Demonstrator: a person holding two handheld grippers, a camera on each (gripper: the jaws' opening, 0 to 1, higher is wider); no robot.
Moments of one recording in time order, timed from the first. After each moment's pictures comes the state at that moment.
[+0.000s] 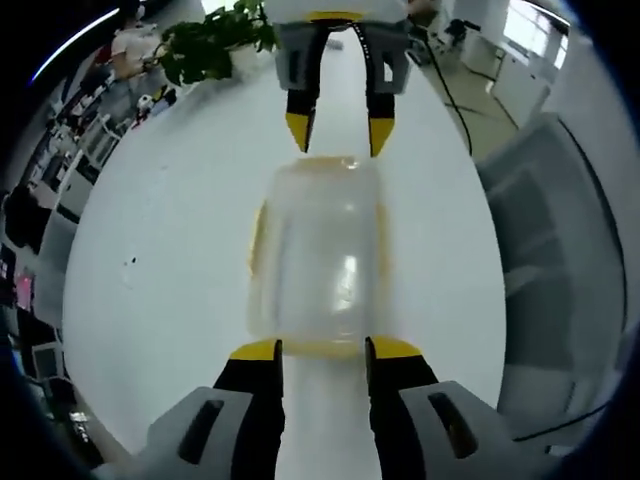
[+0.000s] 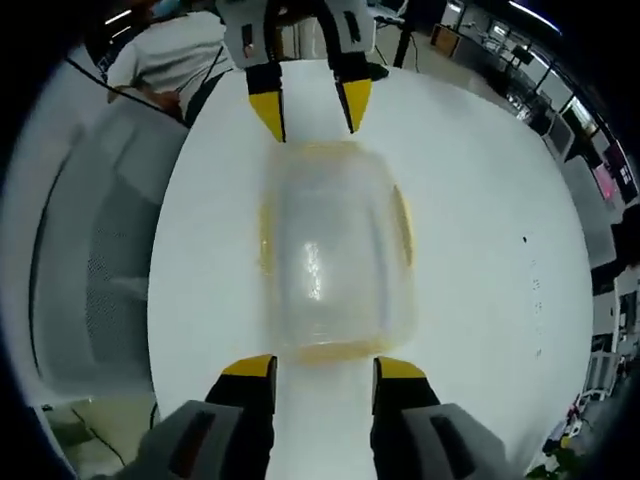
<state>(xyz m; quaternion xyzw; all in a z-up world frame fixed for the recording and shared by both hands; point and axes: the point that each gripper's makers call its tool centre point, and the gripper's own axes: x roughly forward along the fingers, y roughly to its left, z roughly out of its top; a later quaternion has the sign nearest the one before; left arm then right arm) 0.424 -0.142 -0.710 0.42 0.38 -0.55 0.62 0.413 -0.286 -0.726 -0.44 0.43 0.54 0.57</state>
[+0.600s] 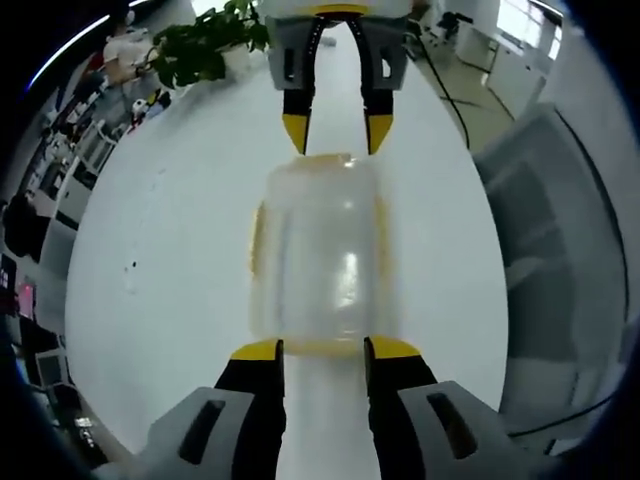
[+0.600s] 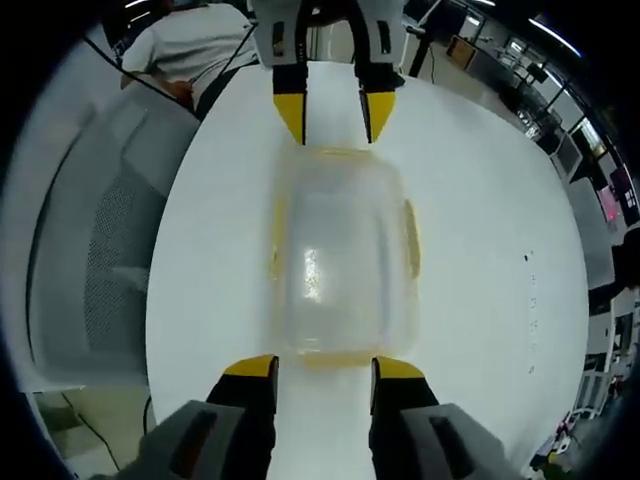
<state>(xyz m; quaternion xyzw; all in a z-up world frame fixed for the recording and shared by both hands) 0.429 -0.141 -0.709 0.42 0.37 -0.55 0.62 0.413 -0.282 -0.726 -0.45 0.42 0.55 0.57</state>
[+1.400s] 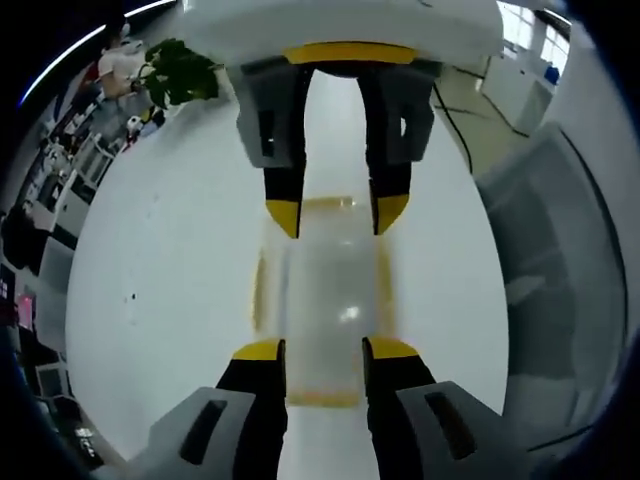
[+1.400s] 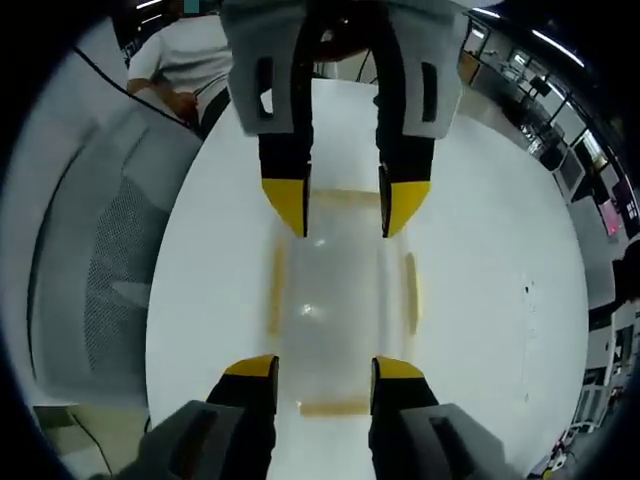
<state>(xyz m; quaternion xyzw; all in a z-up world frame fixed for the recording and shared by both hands) 0.430 -0.188 -0.701 0.41 0.35 -0.57 0.62 0.416 -0.243 -0.721 -0.43 0.40 0.57 0.57</state>
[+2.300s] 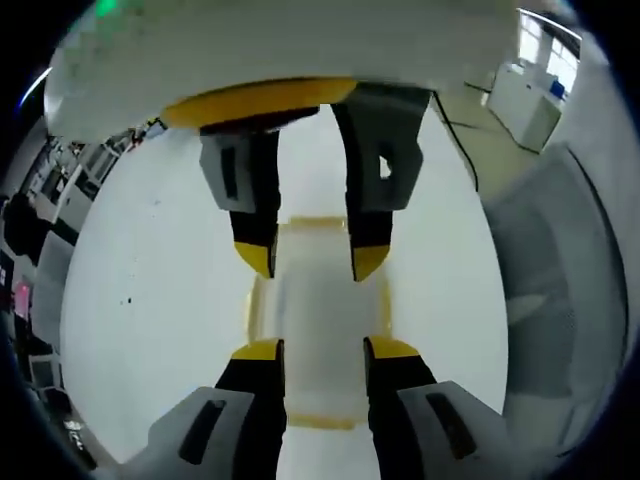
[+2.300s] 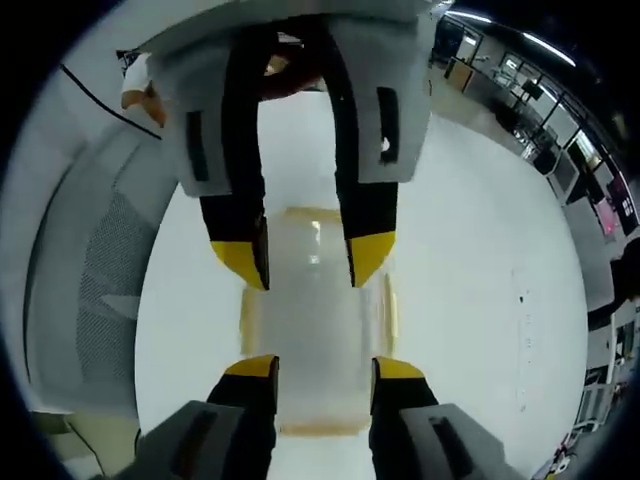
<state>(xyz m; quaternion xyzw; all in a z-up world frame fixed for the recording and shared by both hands) 0.426 -0.201 -0.708 0.39 0.35 -0.57 0.64 0.438 -0.229 -0.723 -0.42 0.38 0.57 0.59</state>
